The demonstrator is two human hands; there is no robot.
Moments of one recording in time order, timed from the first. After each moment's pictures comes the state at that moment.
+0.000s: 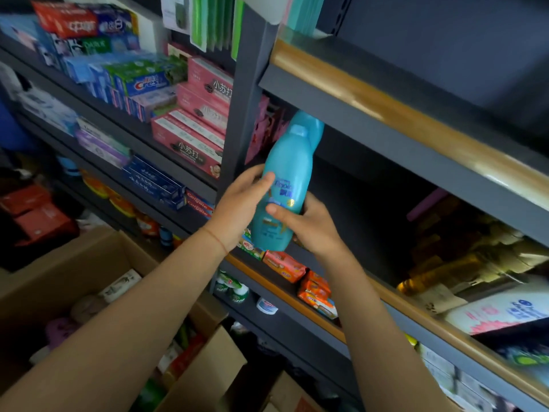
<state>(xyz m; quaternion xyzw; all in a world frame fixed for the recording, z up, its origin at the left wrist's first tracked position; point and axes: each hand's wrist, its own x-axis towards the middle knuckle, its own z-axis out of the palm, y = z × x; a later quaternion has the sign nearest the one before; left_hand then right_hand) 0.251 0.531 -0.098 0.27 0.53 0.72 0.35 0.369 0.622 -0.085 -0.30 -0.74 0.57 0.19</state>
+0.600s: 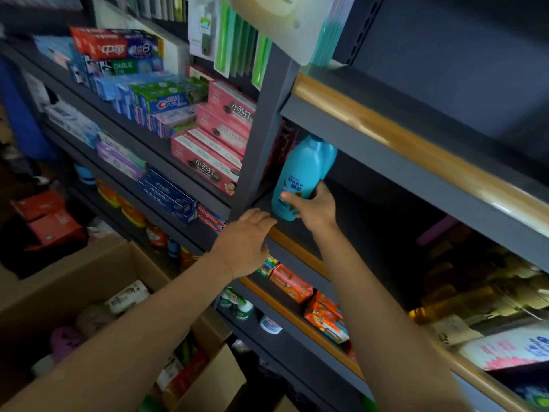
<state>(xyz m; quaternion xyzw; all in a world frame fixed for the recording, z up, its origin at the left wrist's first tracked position) 0.227 0.521 -0.147 0.56 0.79 0.23 0.09 0.301 0.681 -0.098 -0.39 -0.75 0.47 0.26</state>
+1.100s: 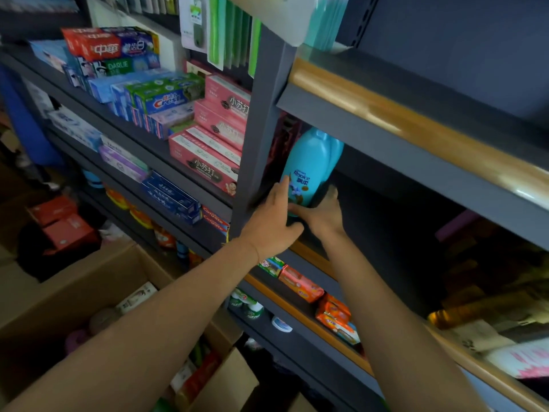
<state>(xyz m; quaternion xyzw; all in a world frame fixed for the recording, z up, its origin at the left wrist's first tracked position) 0.233 0.569 -0.124 0.47 0.77 0.39 0.20 0.302 0.708 -0.134 -0.45 -0.77 0.40 0.22</state>
